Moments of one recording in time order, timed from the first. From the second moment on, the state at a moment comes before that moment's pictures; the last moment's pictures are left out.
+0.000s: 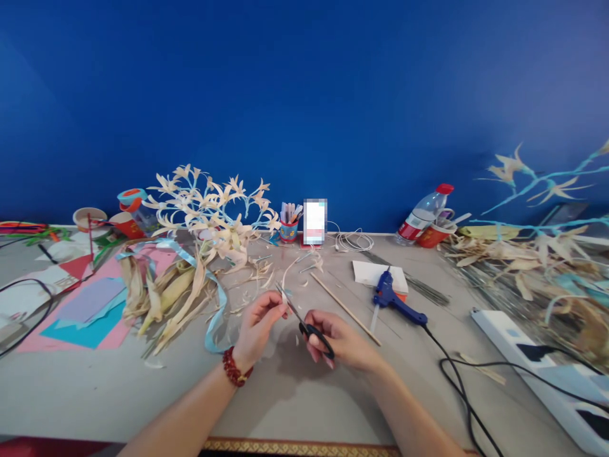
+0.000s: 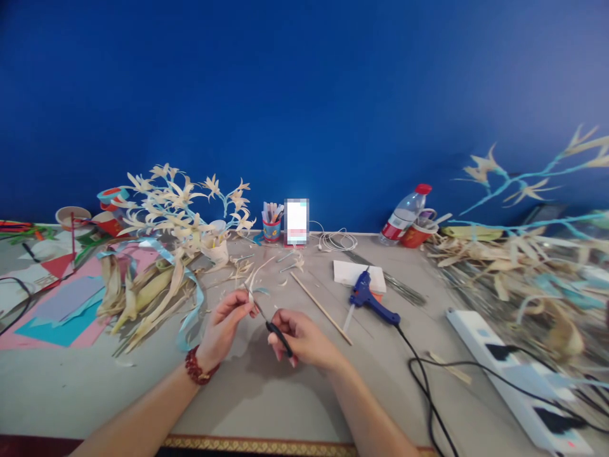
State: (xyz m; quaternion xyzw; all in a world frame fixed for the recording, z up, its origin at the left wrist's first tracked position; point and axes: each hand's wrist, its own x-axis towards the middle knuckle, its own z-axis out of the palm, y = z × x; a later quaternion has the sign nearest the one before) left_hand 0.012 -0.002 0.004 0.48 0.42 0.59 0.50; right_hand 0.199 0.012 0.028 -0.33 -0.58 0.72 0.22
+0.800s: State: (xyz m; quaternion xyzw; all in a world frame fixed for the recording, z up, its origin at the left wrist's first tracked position) left_hand 0.013 -0.002 -0.005 0.45 0.38 0.62 0.52; right_hand 0.195 0.014 0.016 -0.35 -0.59 0.69 0.22
